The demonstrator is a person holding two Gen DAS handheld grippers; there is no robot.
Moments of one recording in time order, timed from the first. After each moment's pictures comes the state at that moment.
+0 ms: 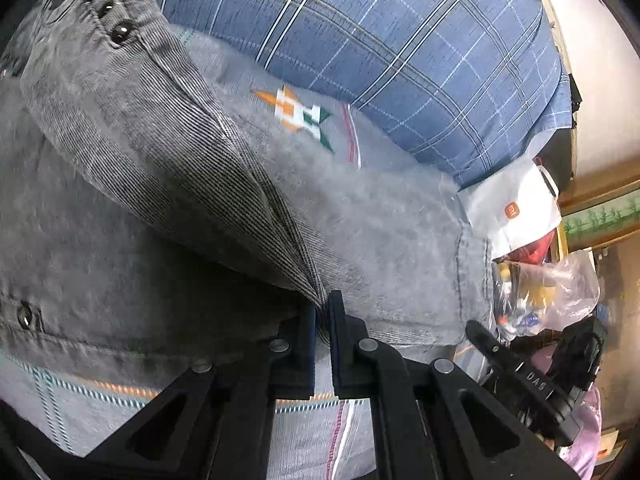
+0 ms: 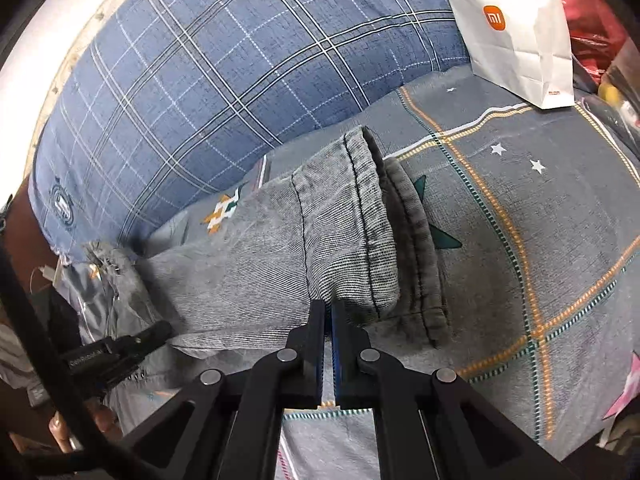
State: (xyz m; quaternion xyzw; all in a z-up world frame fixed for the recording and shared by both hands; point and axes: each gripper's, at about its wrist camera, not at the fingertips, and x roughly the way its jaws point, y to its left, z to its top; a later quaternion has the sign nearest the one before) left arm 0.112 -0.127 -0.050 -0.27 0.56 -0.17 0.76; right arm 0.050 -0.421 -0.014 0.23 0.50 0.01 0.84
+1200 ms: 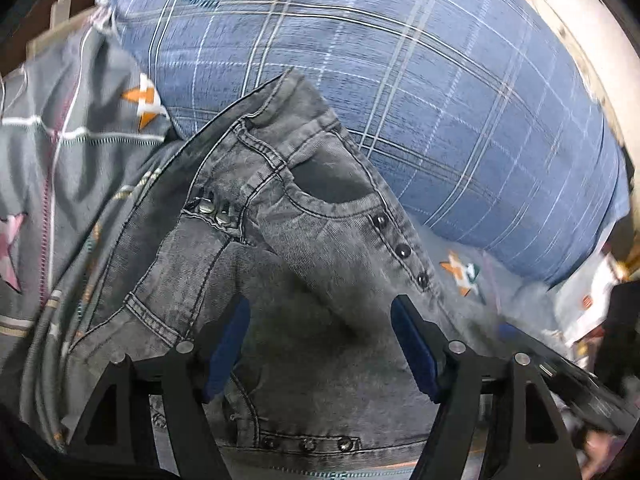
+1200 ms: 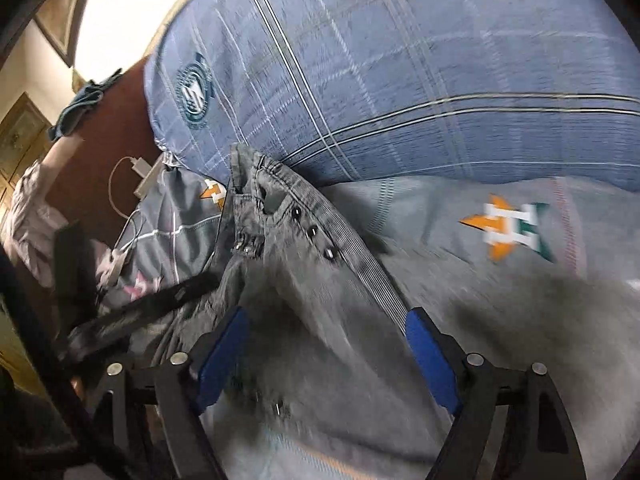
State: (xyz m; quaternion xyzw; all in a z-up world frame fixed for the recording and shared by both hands) left arm 0.127 0.080 0.000 -0.20 0.46 0.00 0.86; right arm 0.149 -0.168 0.003 0.13 0.49 0.28 0.82
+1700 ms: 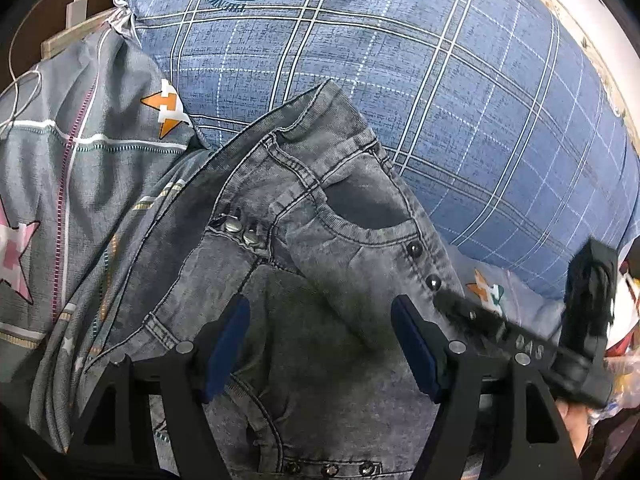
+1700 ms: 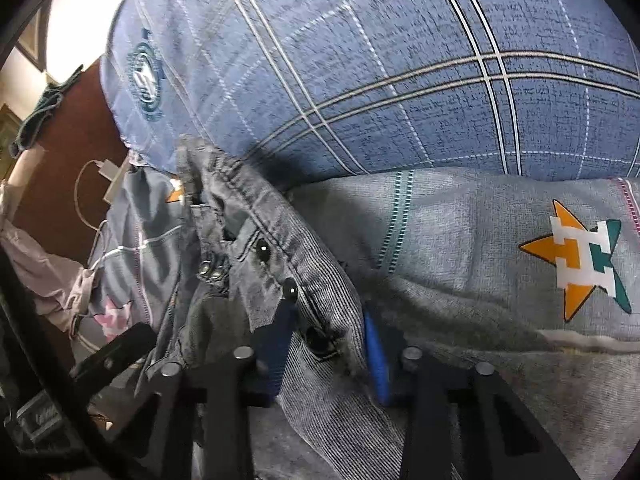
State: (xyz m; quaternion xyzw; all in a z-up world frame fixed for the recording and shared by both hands) left arm 0.139 0.087 -0.006 -0.19 0.45 0.05 0.87; right arm 0.215 -0.116 -0.055 0.14 0.52 0.27 0.80
